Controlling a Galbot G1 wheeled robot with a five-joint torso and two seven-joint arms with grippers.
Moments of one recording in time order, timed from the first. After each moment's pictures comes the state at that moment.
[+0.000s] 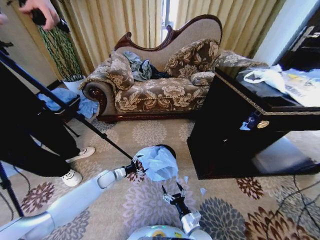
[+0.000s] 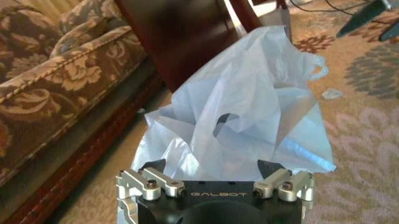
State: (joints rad) left arm 0.68 -0.75 0.41 -1.36 -0.13 -0.36 0.25; right arm -1.56 1.26 0.10 1.75 0.30 0.24 0.05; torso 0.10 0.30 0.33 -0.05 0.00
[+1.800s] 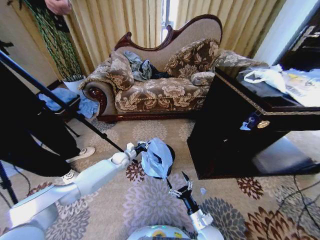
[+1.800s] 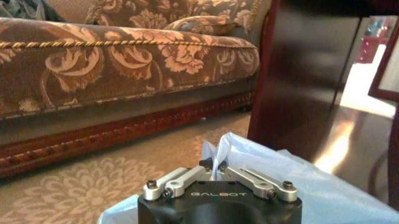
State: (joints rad) left arm 0.37 -0.94 0.57 -1.22 -0.92 -0.14 0.14; right arm -1.58 1.27 0.26 1.75 0.18 0.59 -0.23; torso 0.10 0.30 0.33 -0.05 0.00
